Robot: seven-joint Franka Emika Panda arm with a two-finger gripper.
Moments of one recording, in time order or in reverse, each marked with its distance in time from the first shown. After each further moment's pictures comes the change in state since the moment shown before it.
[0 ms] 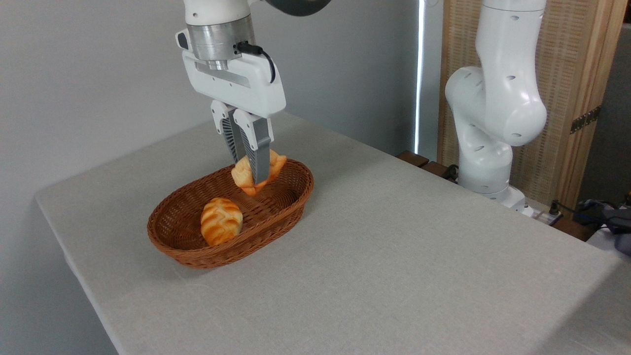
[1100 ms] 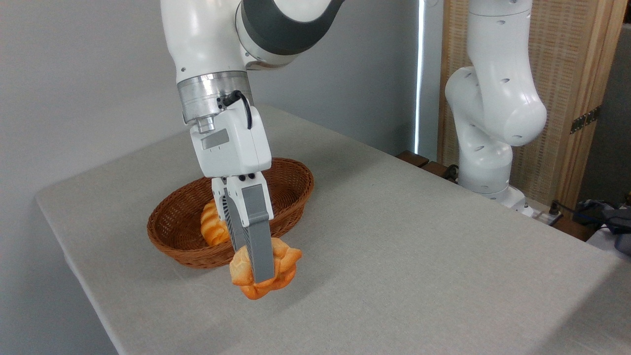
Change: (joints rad) arm 0.000 0.150 0.141 0.003 0.451 0.273 0.158
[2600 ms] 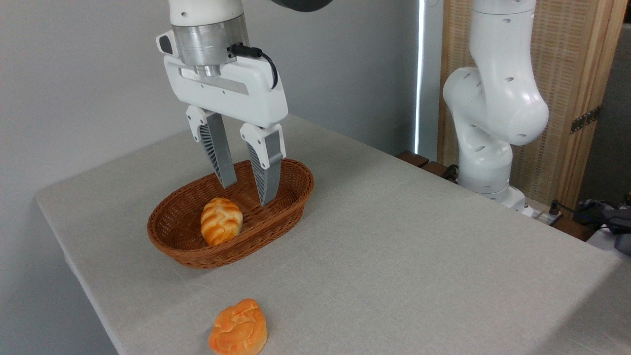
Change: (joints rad) arm 0.095 -0.041 -0.127 0.170 -0.515 -0.346 -0.140
